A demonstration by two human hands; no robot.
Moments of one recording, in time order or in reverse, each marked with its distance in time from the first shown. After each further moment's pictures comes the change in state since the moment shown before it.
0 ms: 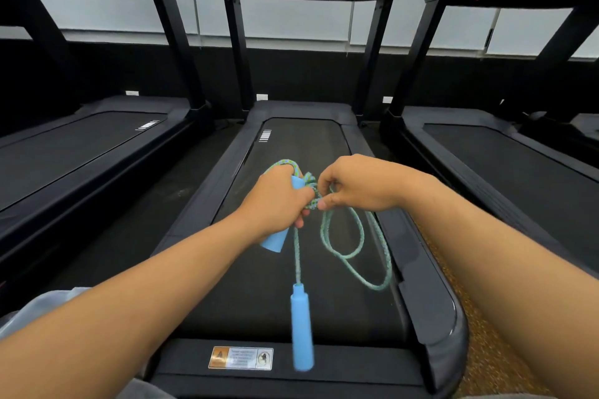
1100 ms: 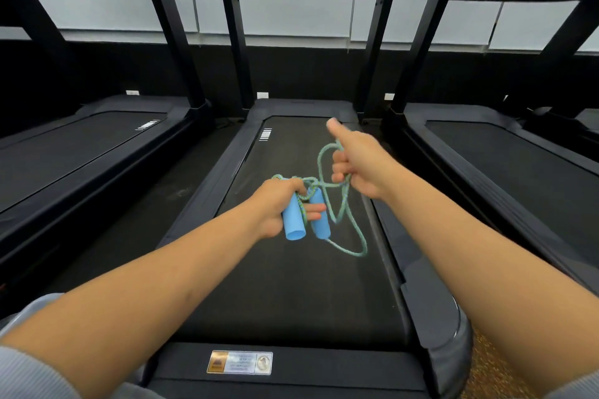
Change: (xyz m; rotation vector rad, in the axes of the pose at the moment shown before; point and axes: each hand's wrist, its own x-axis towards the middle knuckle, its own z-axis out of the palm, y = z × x) left_hand 0.049 -0.029 0.025 -0.824 -0.128 -0.493; right_hand 0.054 0.028 0.021 1.462 0.438 0.341
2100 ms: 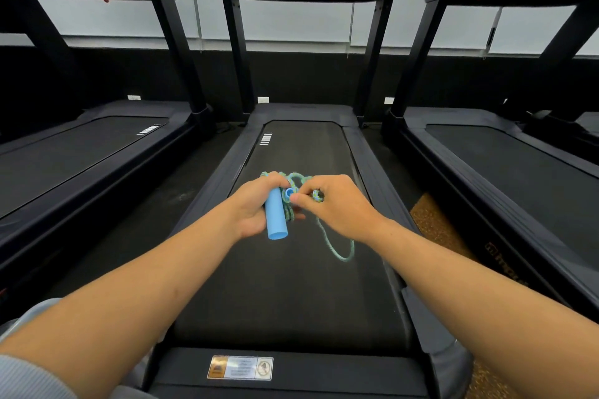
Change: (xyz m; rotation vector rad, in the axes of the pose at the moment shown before) left_hand 0.007 0.009 -0.037 -0.115 -0.143 0.056; right_hand -0.025 0.057 0.016 -0.759 -0.126 -0.563
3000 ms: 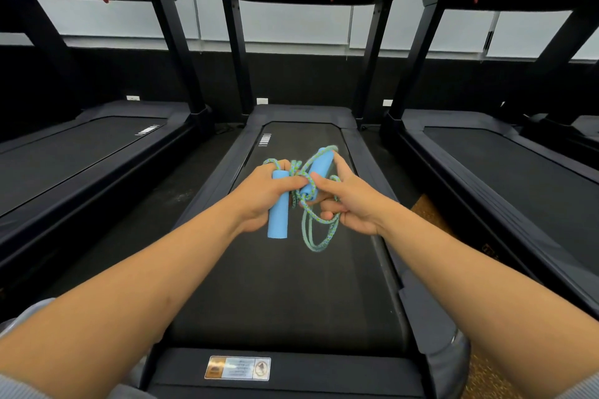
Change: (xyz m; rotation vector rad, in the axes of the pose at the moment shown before) left_hand -0.010 0.009 0.016 0.367 -0.097 0.295; right_hand 0.004 0.001 -0.023 0.988 -0.162 0.467
